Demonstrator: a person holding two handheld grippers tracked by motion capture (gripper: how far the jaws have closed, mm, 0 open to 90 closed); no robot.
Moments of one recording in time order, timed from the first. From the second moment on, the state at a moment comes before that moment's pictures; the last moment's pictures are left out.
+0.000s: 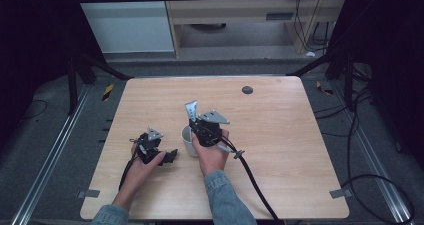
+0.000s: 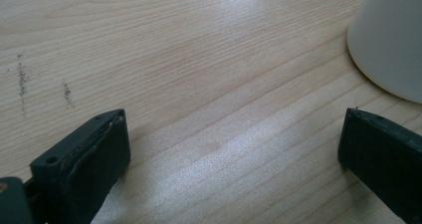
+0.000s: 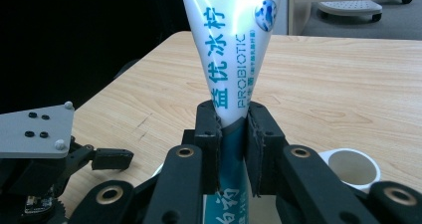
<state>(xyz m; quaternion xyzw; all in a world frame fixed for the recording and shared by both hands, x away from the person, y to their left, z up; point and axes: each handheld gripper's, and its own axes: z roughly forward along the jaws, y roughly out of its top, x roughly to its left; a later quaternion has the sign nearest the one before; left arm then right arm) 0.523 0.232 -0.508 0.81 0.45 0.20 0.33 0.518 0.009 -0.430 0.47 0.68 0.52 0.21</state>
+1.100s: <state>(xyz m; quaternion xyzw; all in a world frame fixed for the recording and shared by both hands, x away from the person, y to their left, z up) 0.523 0.232 -0.508 0.81 0.45 0.20 0.33 0.517 0.002 -0.429 0.46 0.69 0.52 0.21</state>
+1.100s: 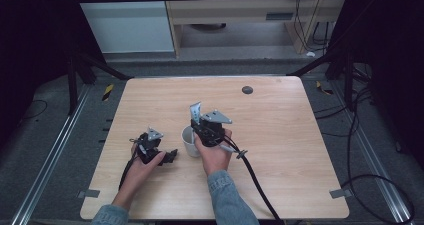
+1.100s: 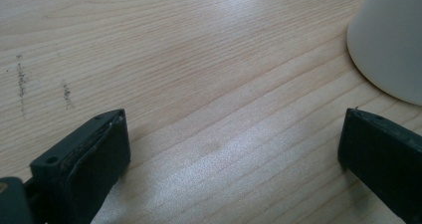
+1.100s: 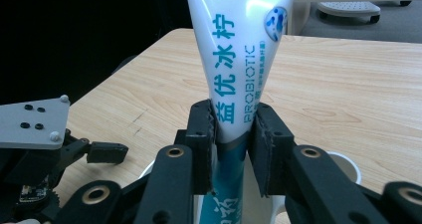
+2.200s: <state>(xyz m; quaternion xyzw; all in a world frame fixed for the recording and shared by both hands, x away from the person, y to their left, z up) 0.523 0.232 -0.508 0.81 0.45 0.20 0.33 0.505 -0.004 -0.417 0.45 0.71 0.49 0.23</state>
